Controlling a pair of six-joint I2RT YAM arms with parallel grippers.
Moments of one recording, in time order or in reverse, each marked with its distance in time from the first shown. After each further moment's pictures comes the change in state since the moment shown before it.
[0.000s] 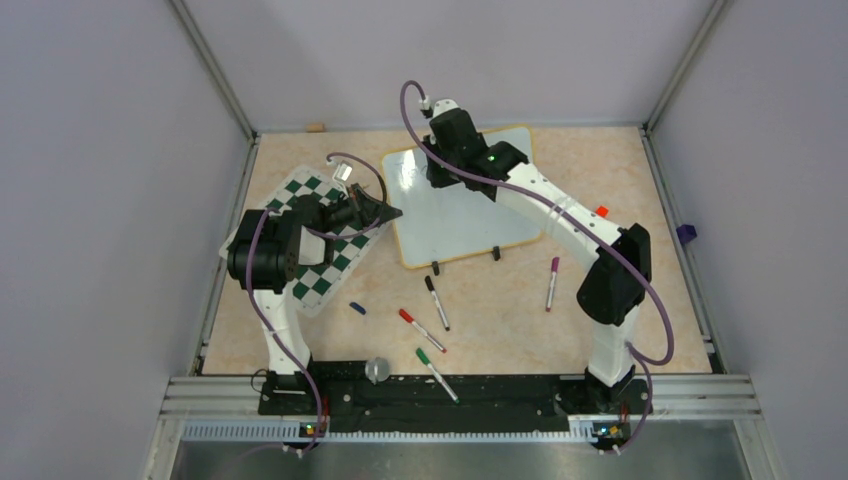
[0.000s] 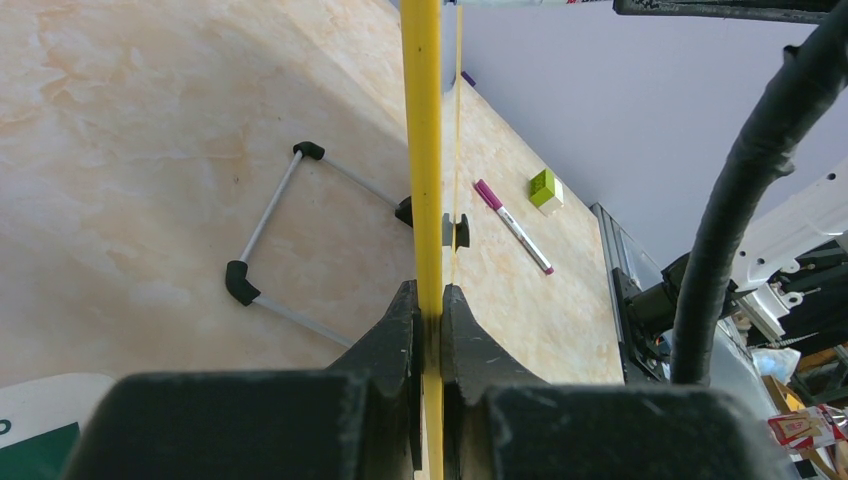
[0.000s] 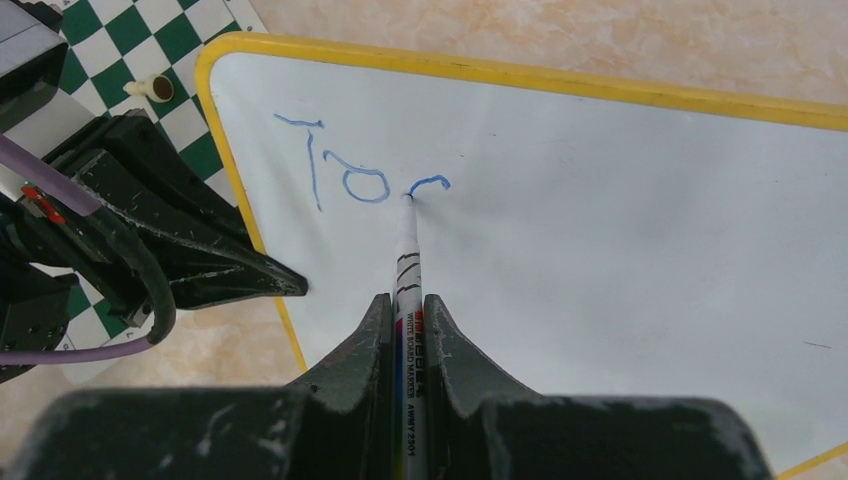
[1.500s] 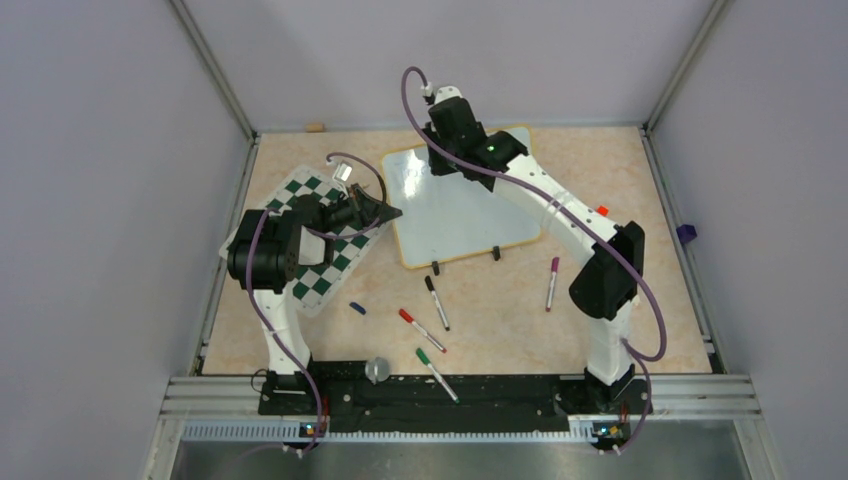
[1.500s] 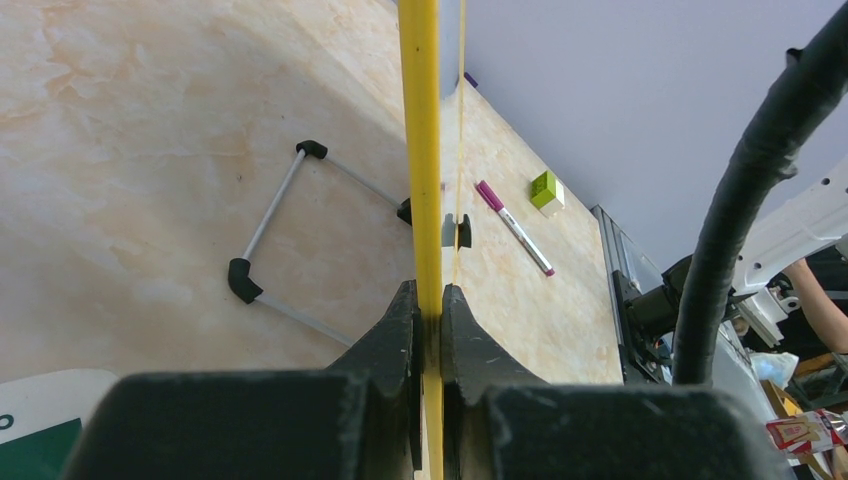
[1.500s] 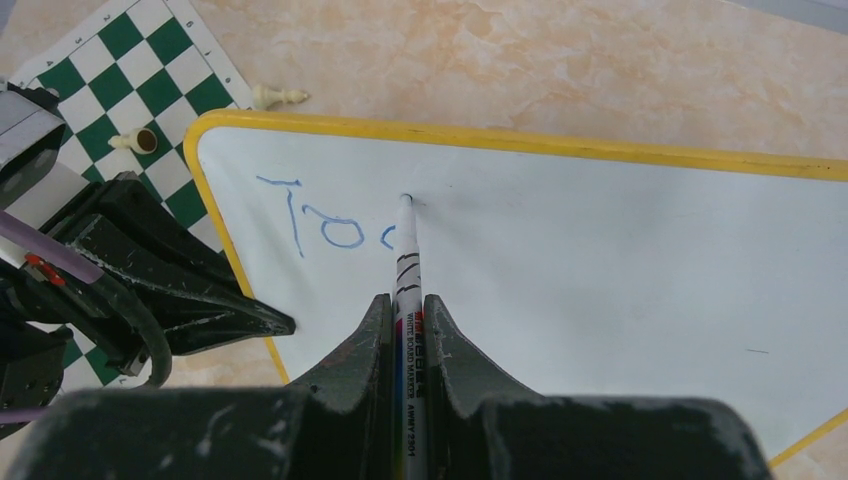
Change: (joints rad) left arm 0.000 0.000 0.000 -0.008 -0.005 0.000; right arm -0.012 0.056 0.130 -0.051 0.064 0.007
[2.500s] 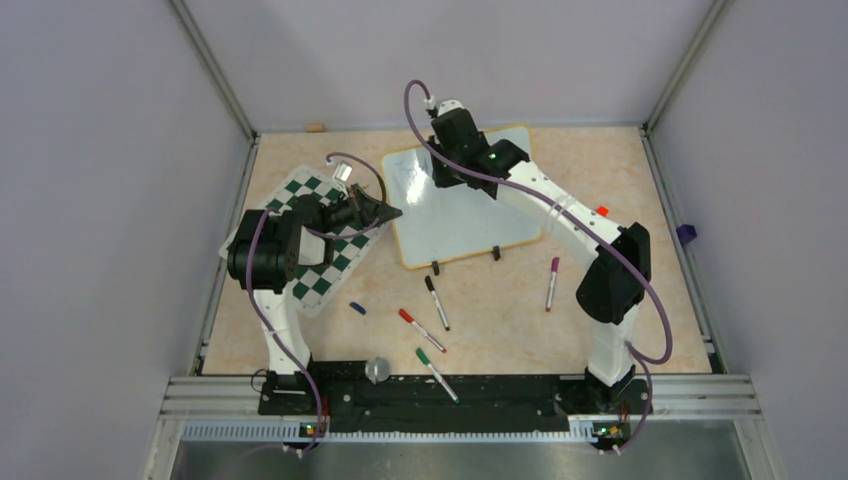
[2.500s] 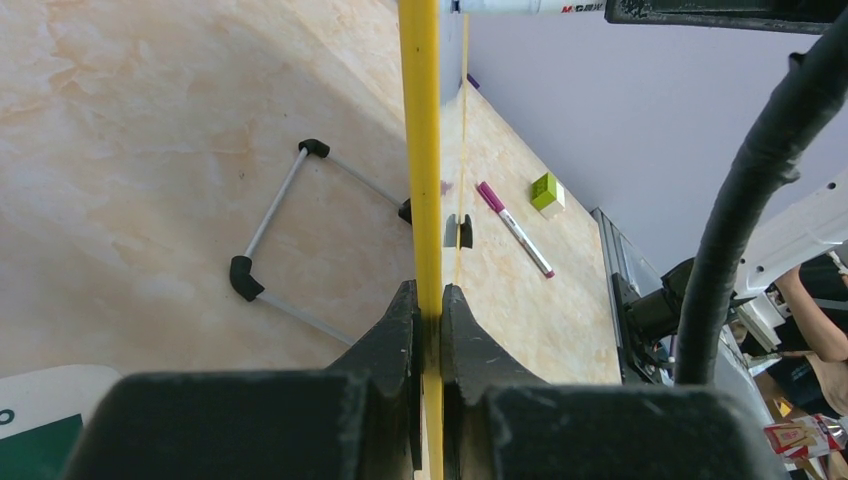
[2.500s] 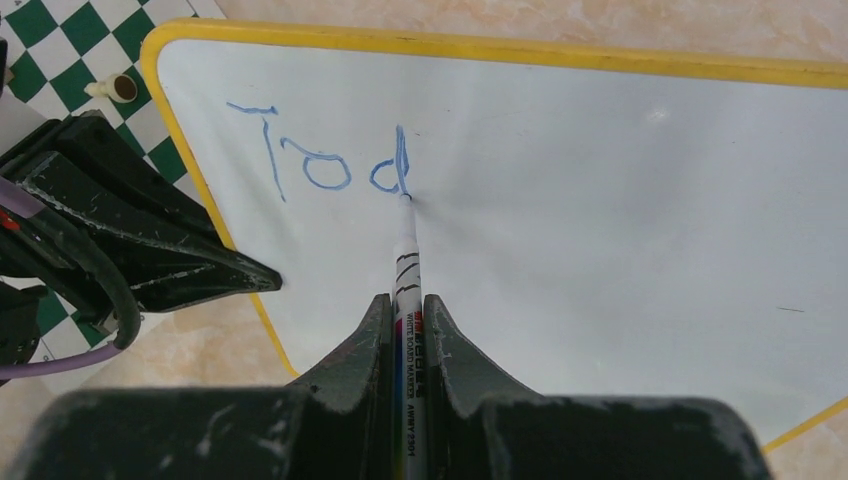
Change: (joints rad) left arm 0.000 0.000 -0.002 -0.010 -0.005 0.000; right arm -0.001 -0.045 -0.118 0.009 -0.031 0.018
